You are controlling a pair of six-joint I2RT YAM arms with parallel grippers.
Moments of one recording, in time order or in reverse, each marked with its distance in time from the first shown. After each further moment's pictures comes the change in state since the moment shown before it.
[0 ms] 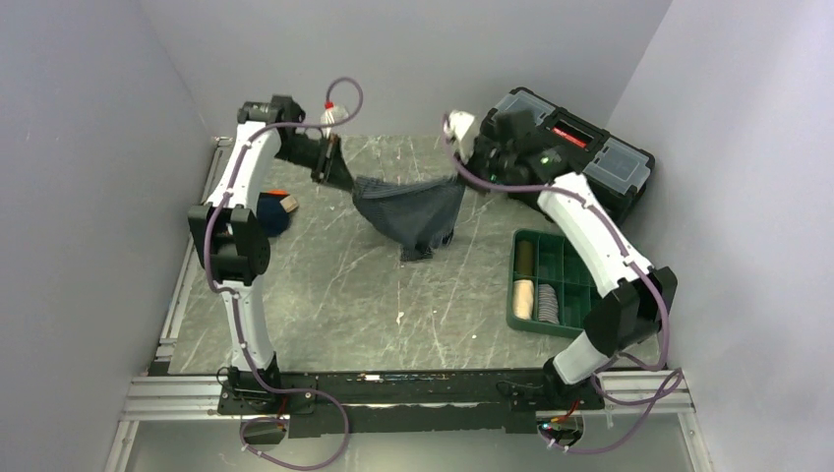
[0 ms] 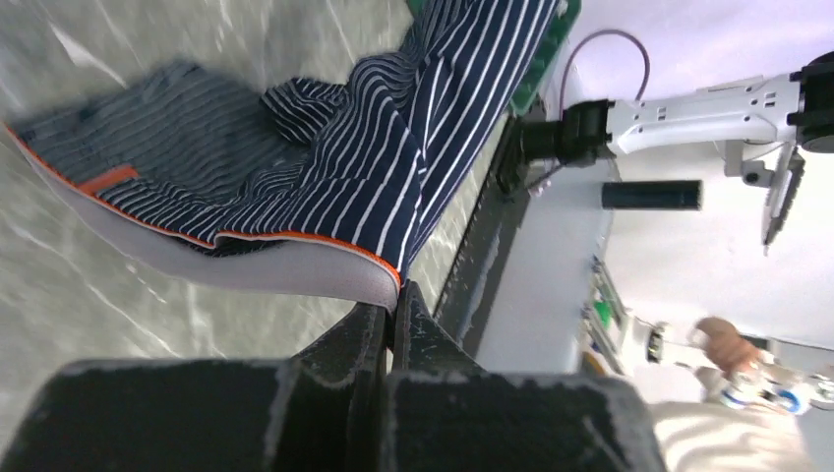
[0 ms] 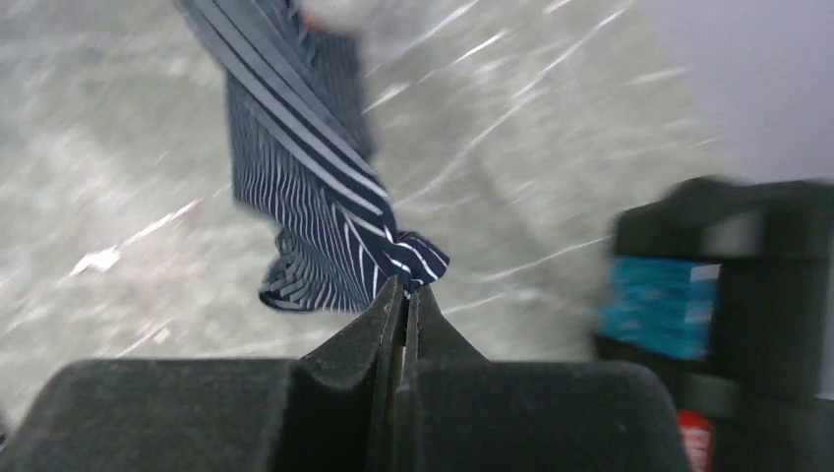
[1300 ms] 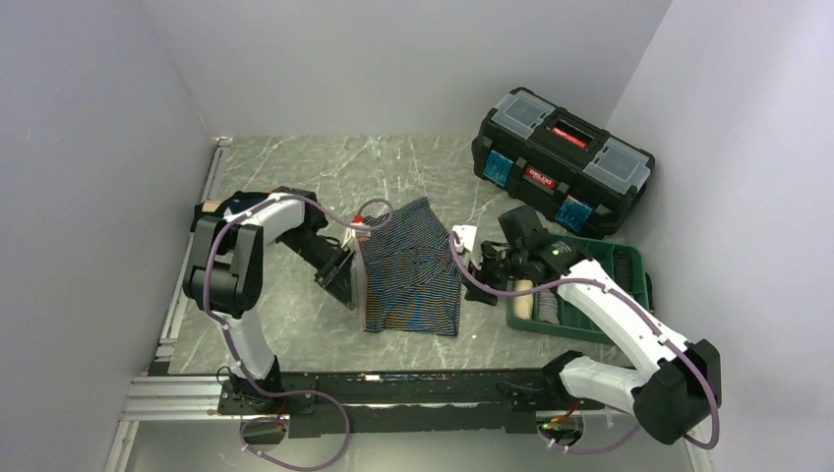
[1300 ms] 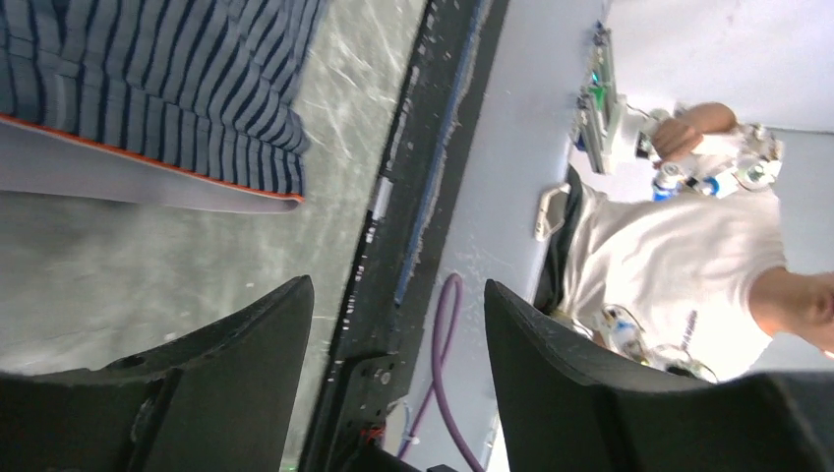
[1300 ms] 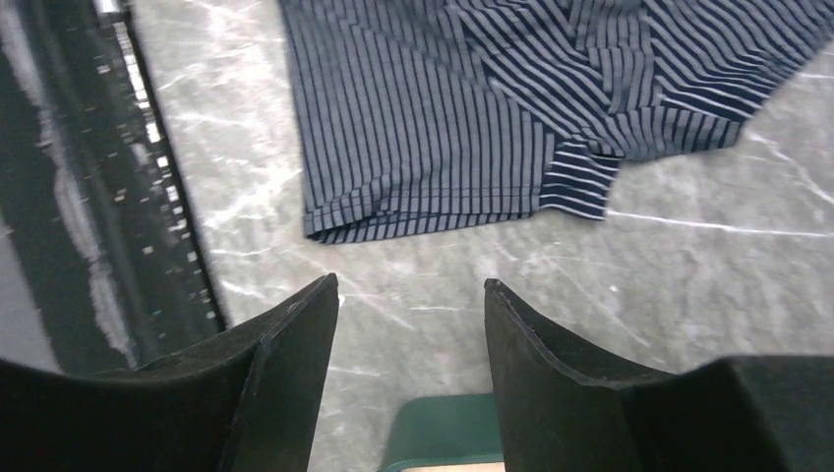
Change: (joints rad) left arm -0.141 -0.252 -0.876 0.080 -0.117 0.412; right arm 0.064 -0.443 -0.622 -0.010 -0.154 -0.114
